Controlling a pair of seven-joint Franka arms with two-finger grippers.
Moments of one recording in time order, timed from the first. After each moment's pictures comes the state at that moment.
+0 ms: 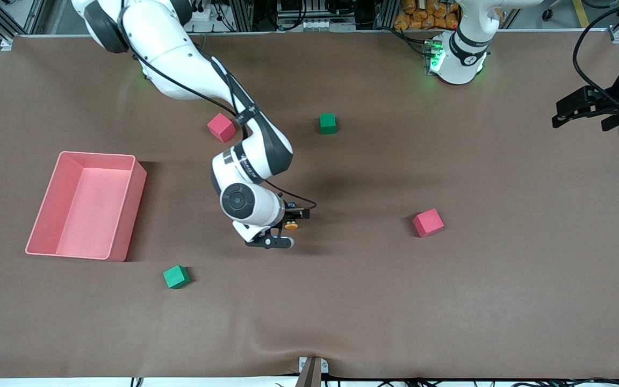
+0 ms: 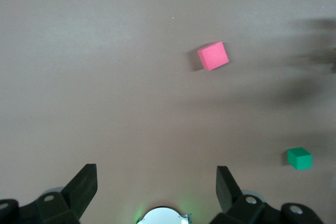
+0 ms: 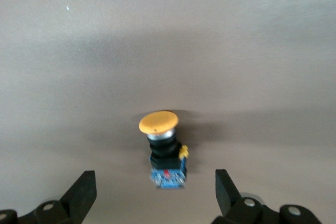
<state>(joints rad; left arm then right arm) -0.07 0.02 0.03 -1.48 -0.06 1.41 0.01 0.60 0.82 -0.06 -1.27 0.35 2.00 0.47</state>
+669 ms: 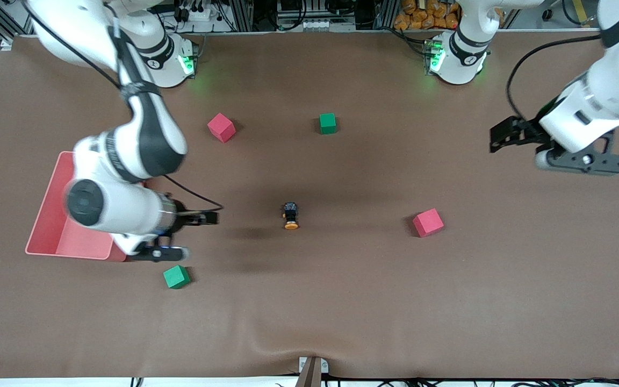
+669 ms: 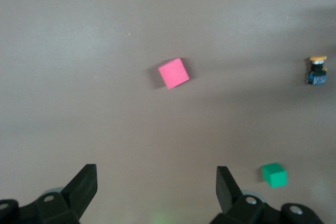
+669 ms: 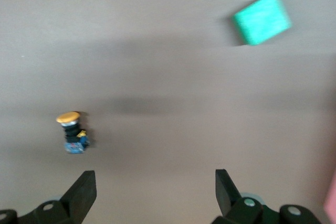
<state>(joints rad) -0.12 0.12 -0.12 -1.48 -0.08 1.54 -0.17 0.31 0.51 -0.07 -1.41 0.23 1.78 0.20</state>
